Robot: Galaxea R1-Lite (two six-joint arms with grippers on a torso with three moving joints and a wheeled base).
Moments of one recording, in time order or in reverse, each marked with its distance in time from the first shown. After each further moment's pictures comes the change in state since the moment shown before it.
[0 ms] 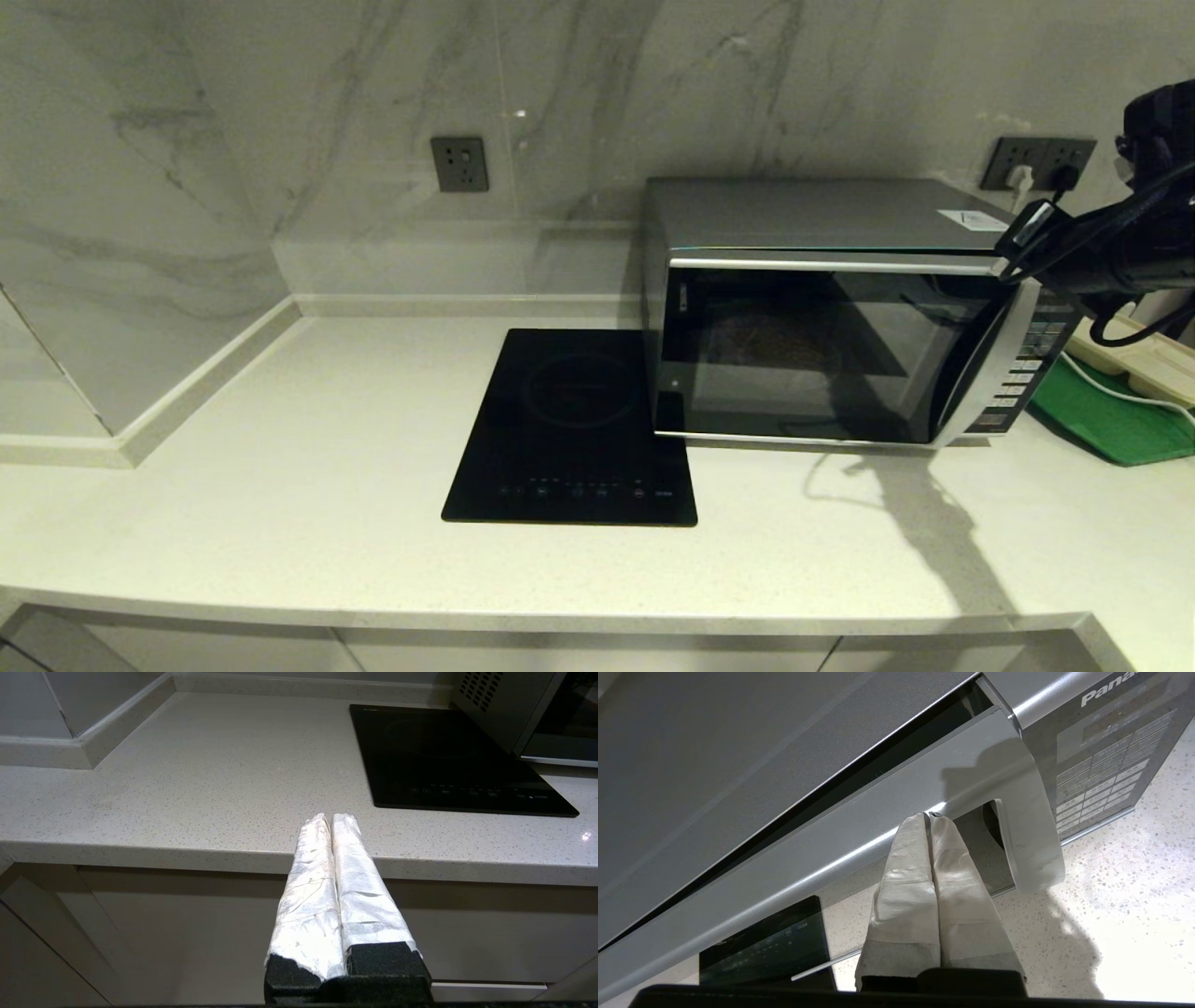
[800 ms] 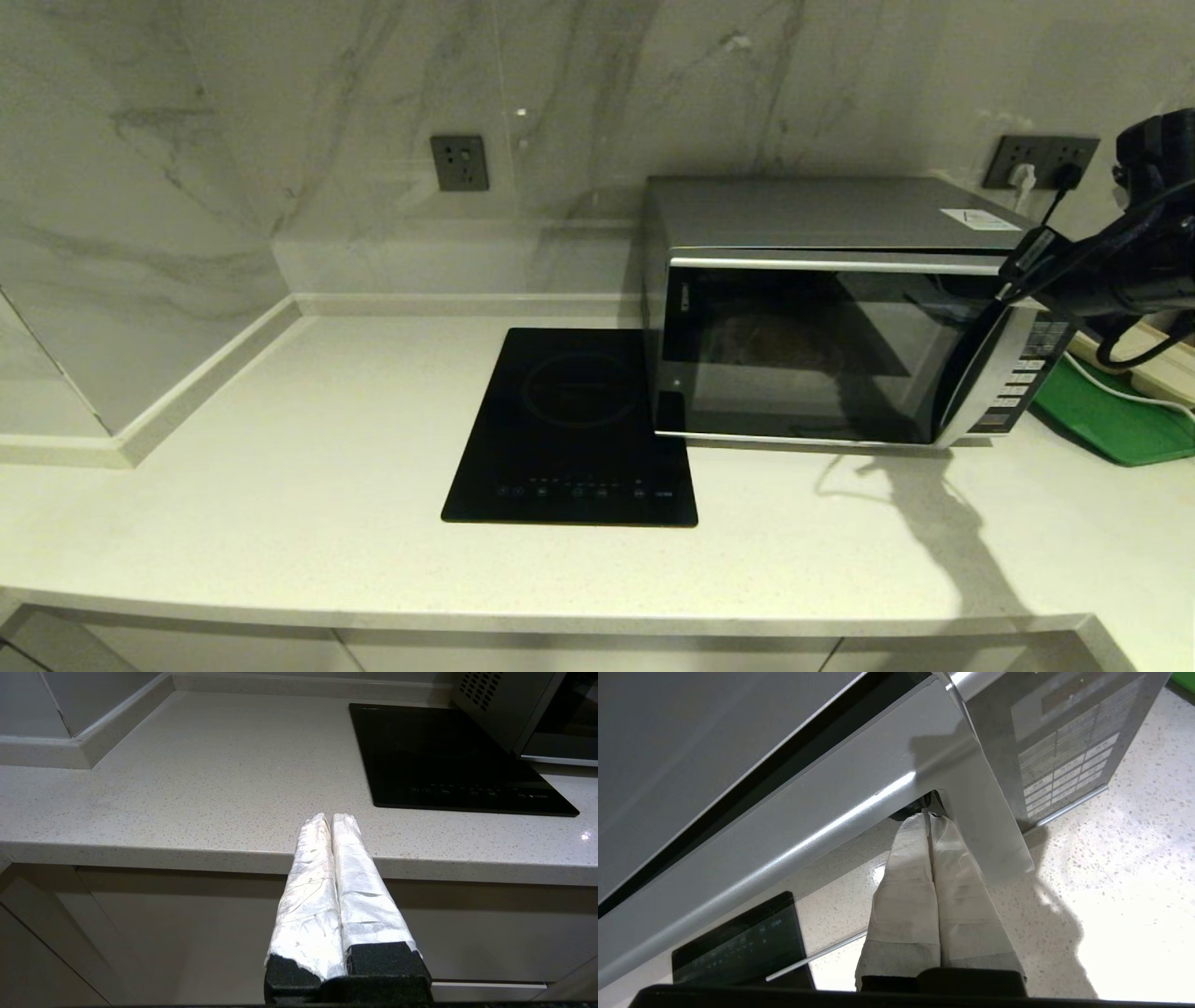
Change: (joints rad) left arm 0.000 0.000 0.000 0.000 0.000 0.001; right arm -0.030 0.007 0.037 0.008 -0.001 -0.001
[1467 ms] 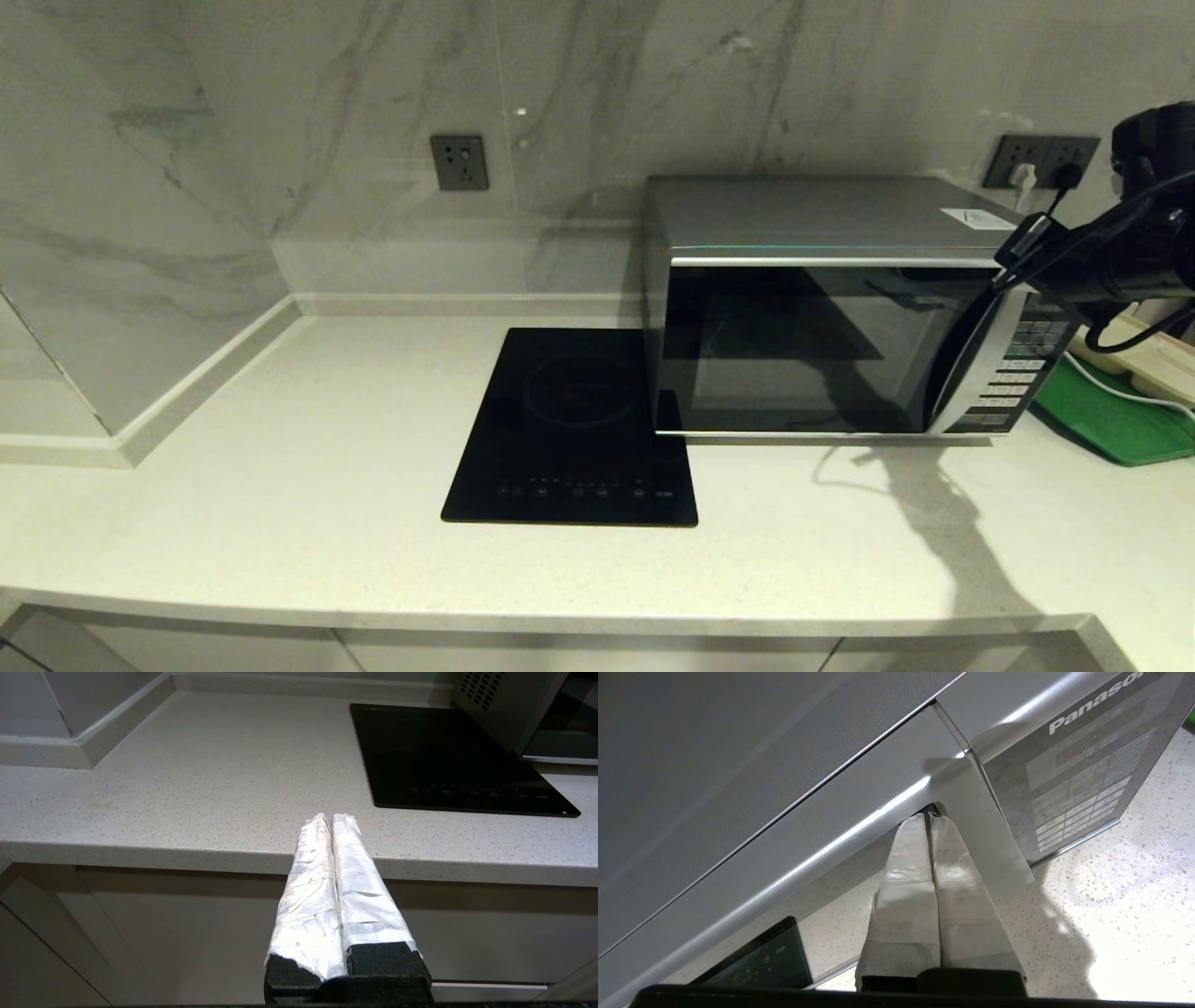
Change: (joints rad) left arm 0.000 0.000 0.000 0.000 0.000 0.000; right arm -0.004 0.033 -0.032 -0.060 0.000 -0.003
